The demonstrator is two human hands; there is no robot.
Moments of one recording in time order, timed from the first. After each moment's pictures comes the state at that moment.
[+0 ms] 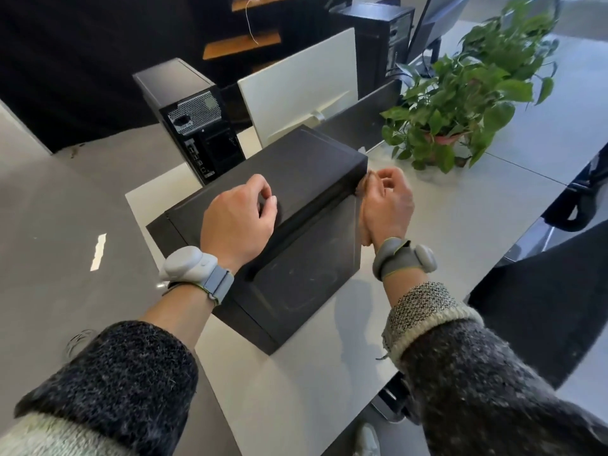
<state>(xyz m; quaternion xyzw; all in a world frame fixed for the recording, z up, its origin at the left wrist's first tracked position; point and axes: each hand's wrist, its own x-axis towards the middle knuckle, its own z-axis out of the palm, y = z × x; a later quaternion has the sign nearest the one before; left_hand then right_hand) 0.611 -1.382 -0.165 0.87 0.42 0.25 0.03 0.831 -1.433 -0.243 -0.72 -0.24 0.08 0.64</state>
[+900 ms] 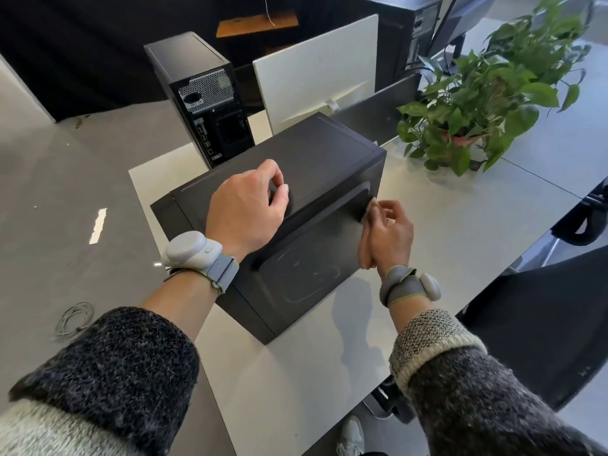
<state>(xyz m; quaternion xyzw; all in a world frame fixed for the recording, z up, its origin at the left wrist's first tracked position) 0.609 -1.381 -0.166 0.87 0.43 0.26 0.03 0.823 -1.446 -0.298 -0.73 -0.27 0.18 0.61</state>
